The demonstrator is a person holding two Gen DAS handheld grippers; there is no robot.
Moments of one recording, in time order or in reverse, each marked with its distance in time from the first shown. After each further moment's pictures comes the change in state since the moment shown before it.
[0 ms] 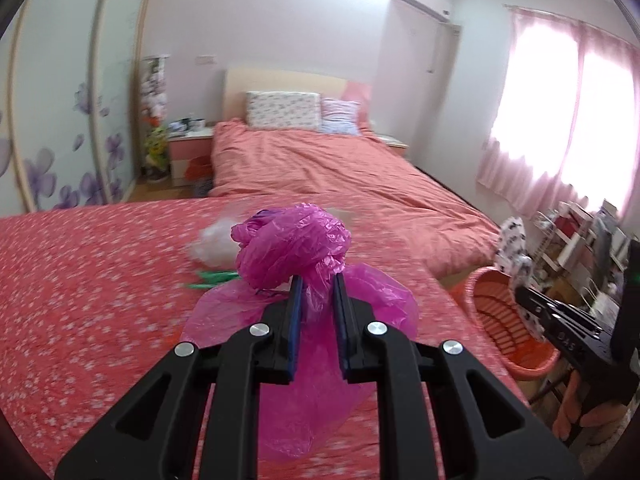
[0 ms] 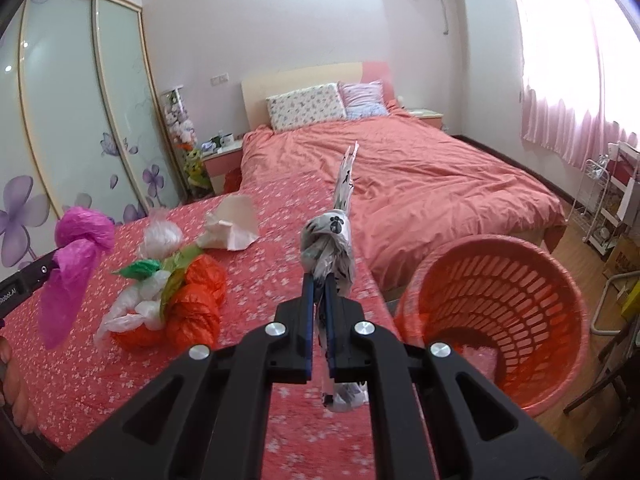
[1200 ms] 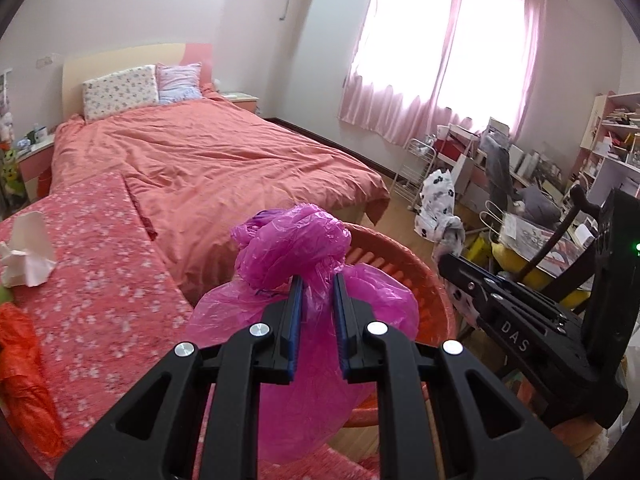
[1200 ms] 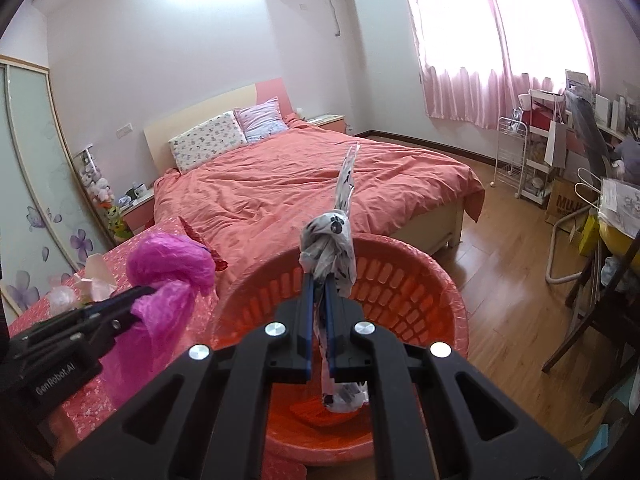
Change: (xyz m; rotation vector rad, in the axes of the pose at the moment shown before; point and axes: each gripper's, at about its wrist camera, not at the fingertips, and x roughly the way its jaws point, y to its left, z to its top) left arm 0.113 -0.229 -0.035 0.231 0.155 -0.442; right arm -0.004 -0.197 -0.020 0.246 -0.071 -0.234
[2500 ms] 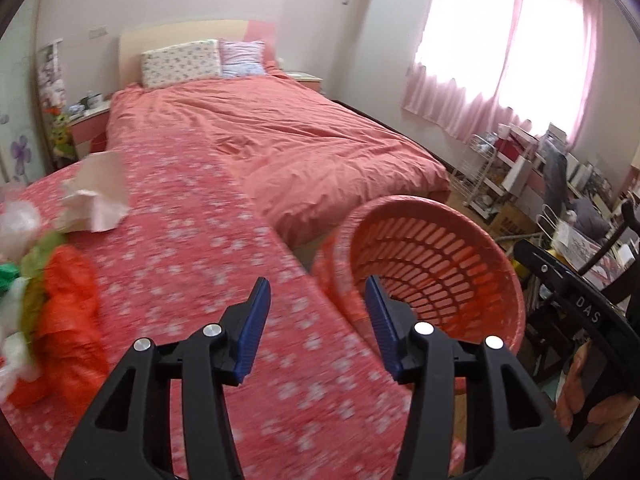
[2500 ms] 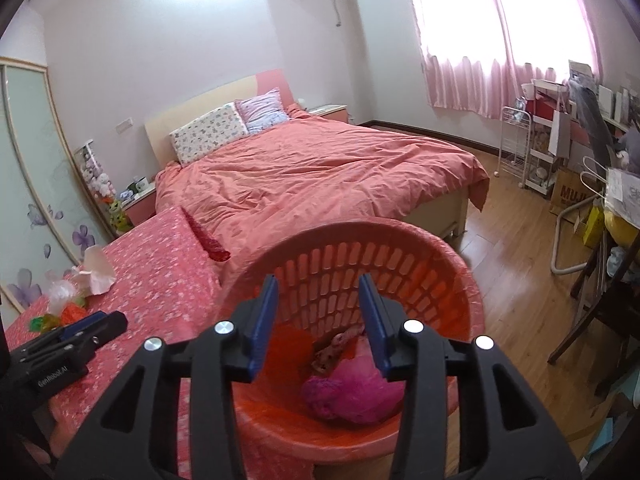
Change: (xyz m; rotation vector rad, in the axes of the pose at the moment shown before) left arm -0.032 0.060 -0.019 -0.123 0.056 0.220; right arm 0.010 0.018 -0.008 -0.002 0.038 0.019
